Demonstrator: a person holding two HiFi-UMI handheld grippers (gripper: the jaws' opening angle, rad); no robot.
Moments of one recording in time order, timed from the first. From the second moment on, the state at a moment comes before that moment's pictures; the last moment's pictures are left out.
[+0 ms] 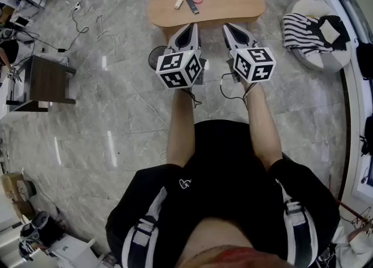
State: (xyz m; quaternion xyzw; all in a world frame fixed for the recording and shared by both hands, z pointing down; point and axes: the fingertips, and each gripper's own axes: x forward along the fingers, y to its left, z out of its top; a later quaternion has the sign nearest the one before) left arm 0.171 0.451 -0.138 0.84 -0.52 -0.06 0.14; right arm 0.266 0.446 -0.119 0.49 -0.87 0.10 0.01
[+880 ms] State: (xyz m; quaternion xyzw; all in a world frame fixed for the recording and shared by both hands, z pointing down) left arm 0.131 0.438 -0.142 0.83 -0.54 -0.05 0.12; right arm 0.255 0.429 -0.135 0.53 -0.85 0.07 -0.01
